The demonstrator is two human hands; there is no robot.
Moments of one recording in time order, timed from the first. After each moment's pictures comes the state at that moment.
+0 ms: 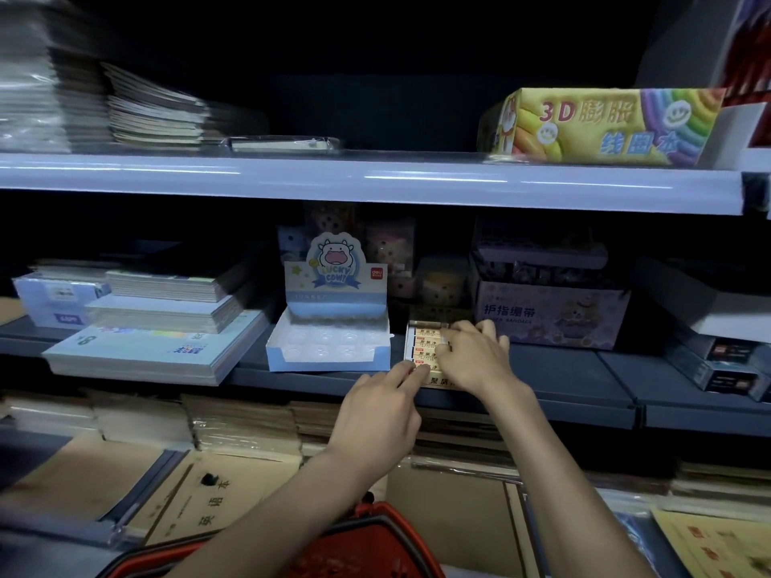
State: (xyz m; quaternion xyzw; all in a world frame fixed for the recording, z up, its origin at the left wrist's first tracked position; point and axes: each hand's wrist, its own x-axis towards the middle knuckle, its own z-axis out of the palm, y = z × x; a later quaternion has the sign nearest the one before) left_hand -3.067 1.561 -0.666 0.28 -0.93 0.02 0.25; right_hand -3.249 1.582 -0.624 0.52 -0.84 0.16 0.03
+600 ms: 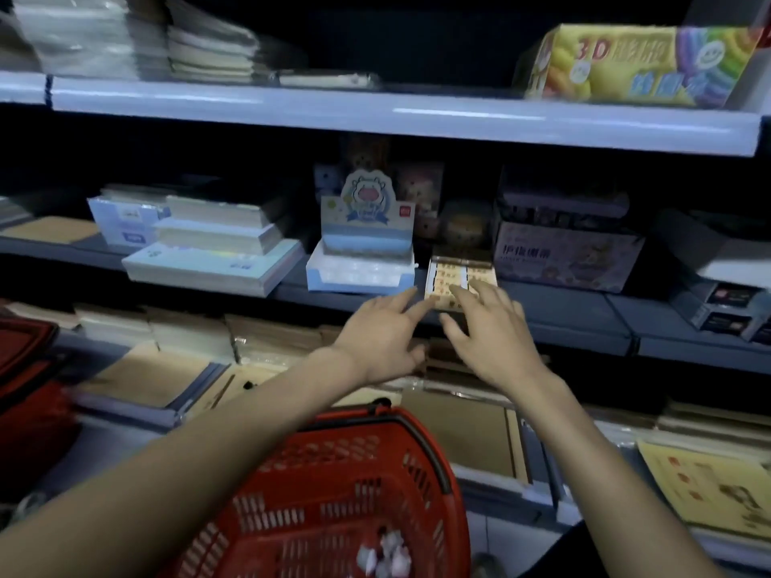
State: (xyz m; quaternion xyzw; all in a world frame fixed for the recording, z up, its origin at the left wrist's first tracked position) left_hand -3.018 1.589 -0.630 0.30 -0.95 0.01 0.09; right_hand -3.184 1.679 -0.631 0.59 -0.77 0.19 0.10
